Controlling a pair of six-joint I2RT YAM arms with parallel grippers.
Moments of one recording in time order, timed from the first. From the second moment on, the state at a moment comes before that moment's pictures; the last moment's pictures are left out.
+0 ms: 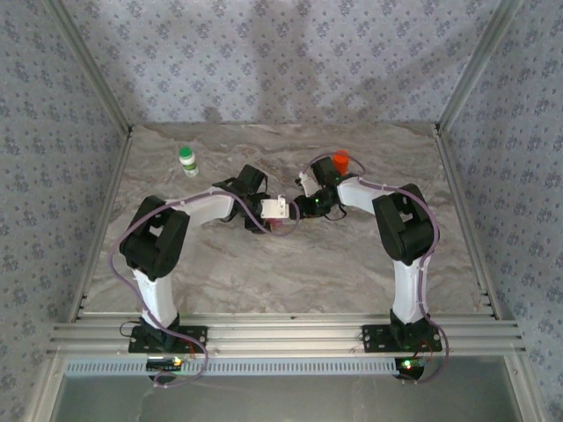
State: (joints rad) left arm -0.58 1.89 1.21 -0.41 0.23 0.99; right arm 0.45 2.02 1.30 -0.41 -0.51 0.15
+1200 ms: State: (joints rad) left arm -0.50 1.95 1.44 -0.66 0.34 1.01; right arm 0.49 2.05 1.38 -0.50 -0.43 0.11
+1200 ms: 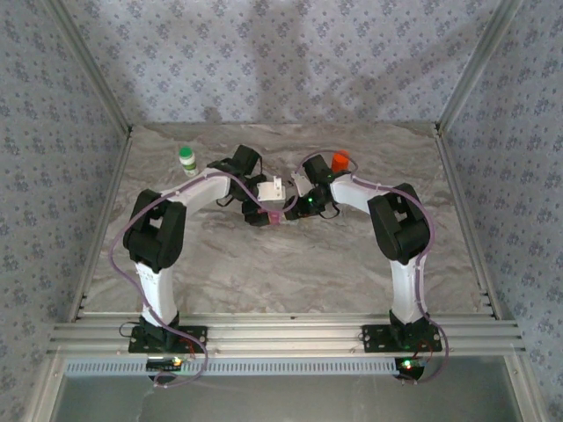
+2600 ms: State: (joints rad) left arm -0.51 2.07 1.57 -0.85 0.30 1.14; right arm 0.49 2.06 1.38 -0.50 -0.45 0.11
